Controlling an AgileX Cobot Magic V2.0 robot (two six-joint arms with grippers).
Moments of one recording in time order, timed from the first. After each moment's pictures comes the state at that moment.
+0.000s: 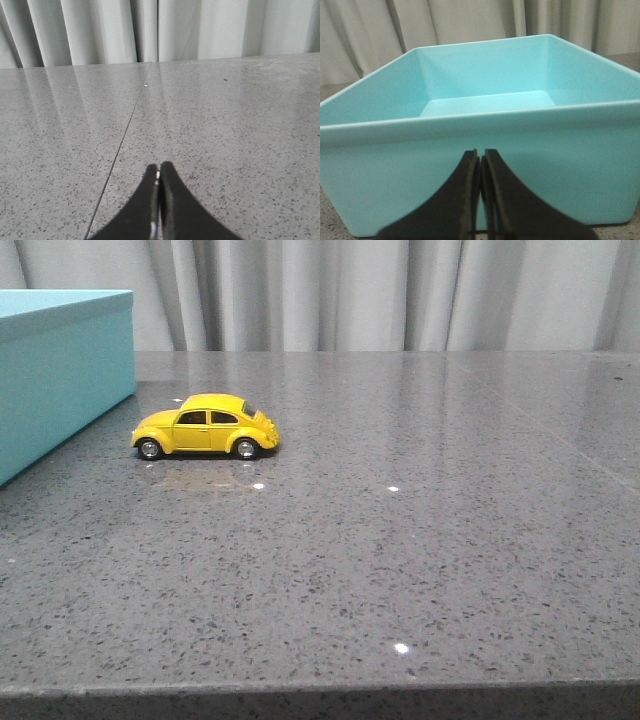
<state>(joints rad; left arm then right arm) 0.00 0.00 0.00 -0.04 0.11 0.06 0.10 -0.01 0.03 -0.02 0.08 0.15</state>
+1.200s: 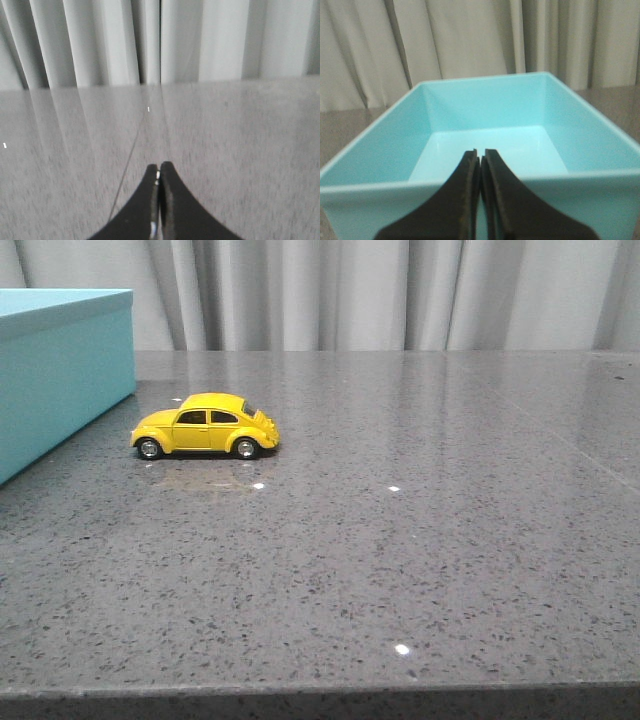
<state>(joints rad) 0.00 0.00 -0.16 -0.06 0.16 0.06 0.10 -0.01 -0.03 -0.02 0.06 0.15</state>
